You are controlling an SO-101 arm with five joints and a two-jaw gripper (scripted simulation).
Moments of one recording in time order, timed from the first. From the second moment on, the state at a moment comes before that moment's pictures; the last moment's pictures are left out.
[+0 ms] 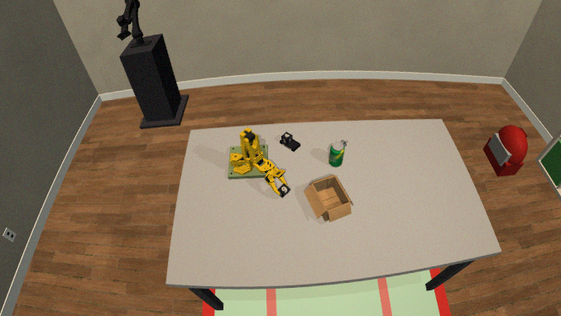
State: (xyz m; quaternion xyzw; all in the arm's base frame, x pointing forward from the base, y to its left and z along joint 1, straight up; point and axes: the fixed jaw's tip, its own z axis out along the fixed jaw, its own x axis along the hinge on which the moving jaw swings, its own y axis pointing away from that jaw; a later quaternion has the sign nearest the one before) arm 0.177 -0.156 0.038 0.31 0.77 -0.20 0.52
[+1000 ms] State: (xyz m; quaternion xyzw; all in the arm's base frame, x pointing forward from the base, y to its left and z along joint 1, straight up) arm 0.175 -0.153 0.030 0.31 0.77 -0.20 0.51
